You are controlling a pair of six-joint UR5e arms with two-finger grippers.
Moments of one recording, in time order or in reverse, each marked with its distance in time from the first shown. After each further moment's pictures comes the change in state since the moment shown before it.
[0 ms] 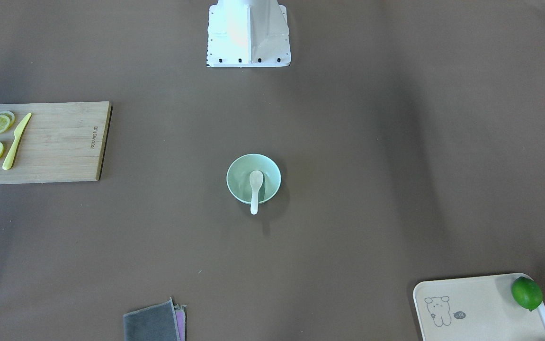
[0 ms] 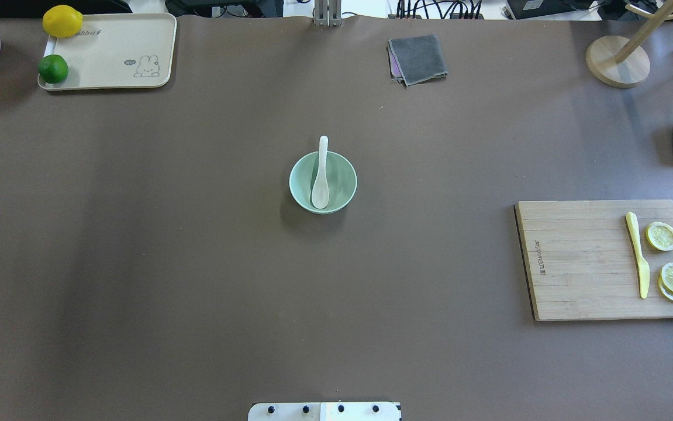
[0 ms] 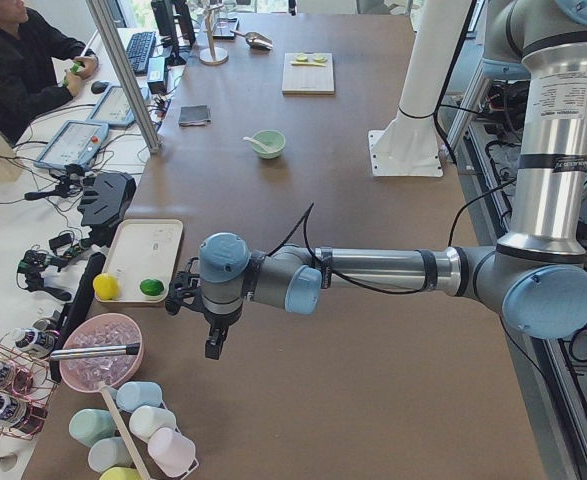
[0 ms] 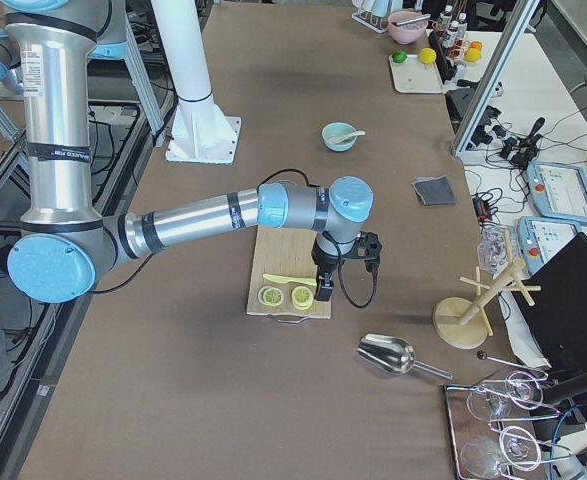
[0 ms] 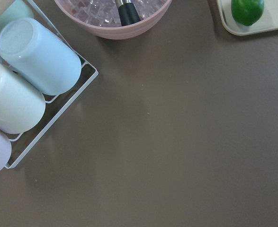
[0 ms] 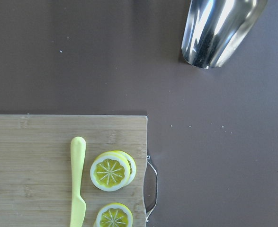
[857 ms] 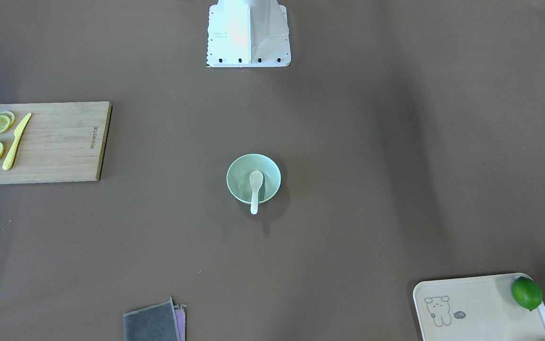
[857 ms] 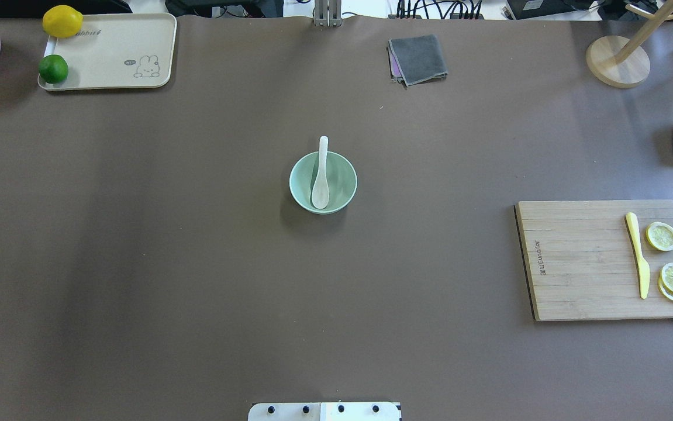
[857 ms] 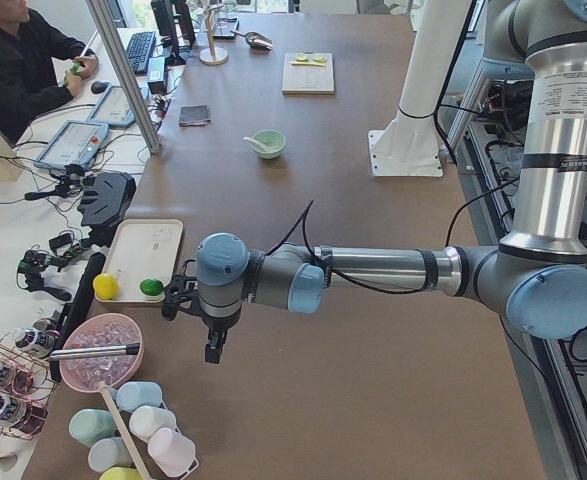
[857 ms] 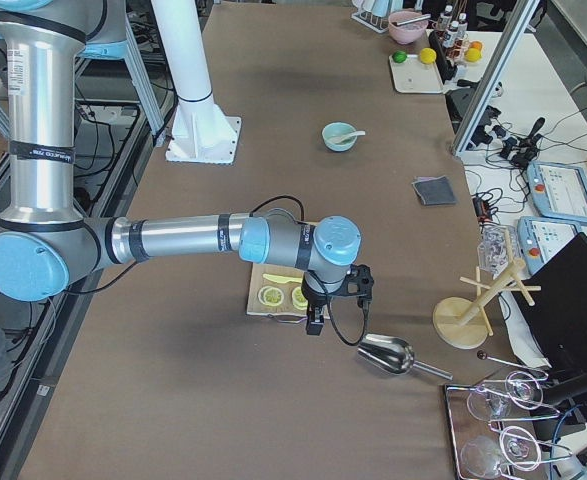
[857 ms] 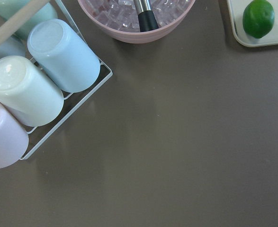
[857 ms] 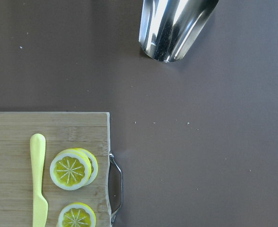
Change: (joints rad) left arm -0.030 -0.011 -0.020 0.056 -0.013 -0.010; right arm 0.087 -0.031 -0.080 0.071 0.024 -0.088
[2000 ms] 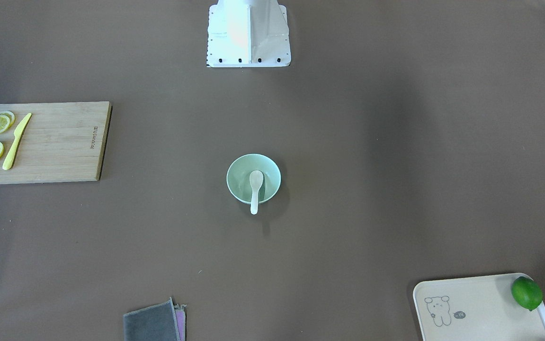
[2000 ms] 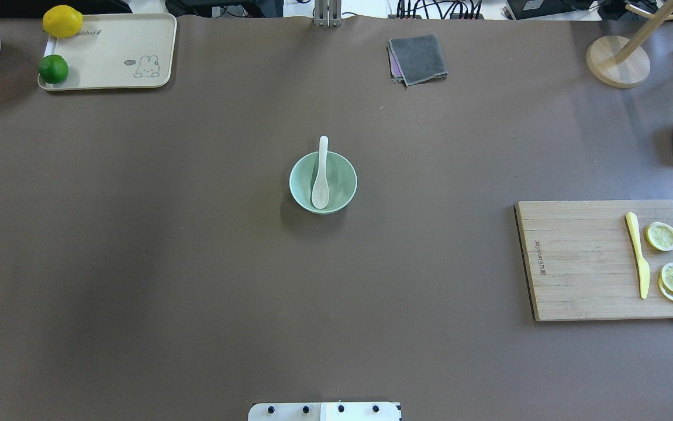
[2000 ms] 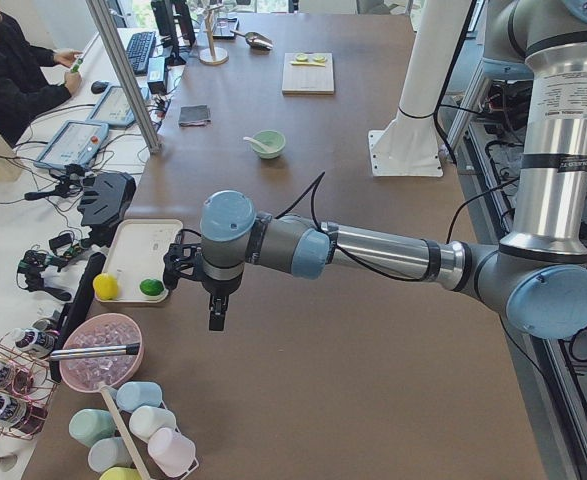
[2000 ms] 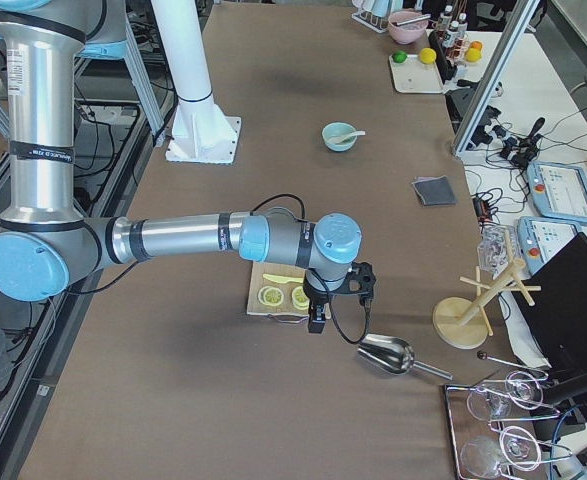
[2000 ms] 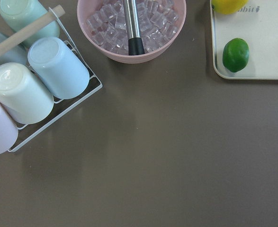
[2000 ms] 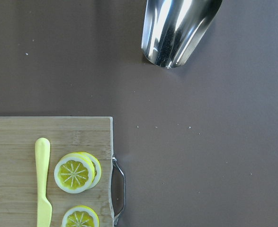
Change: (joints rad) left arm 0.009 0.006 -0.134 0.067 0.008 -0.179; right arm 0.006 0.004 0.002 0.002 0.004 0.005
